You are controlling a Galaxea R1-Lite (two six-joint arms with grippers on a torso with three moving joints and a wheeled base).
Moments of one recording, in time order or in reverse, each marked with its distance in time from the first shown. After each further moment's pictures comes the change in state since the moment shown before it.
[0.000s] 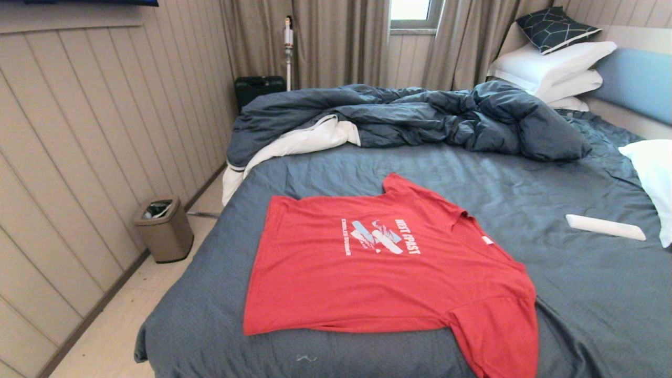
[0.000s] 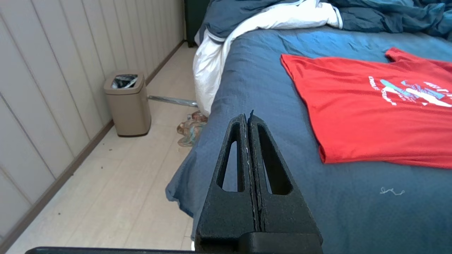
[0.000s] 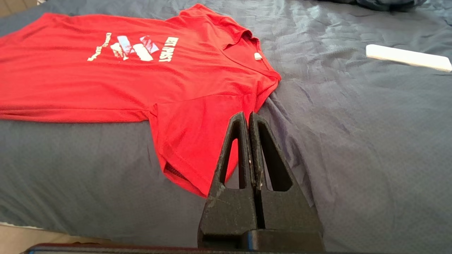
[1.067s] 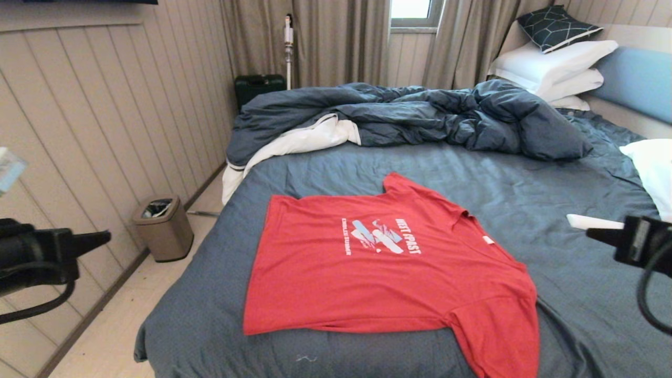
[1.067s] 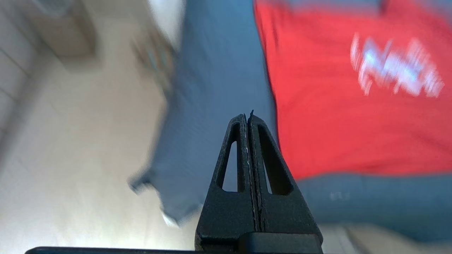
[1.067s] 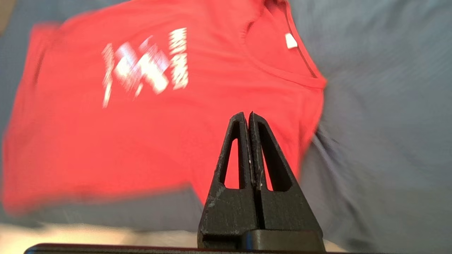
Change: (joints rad) left arm -0.071 1.185 -0.757 0.116 -0.132 -0.045; right arm -0.062 1.194 -0.803 0.020 0.076 0.267
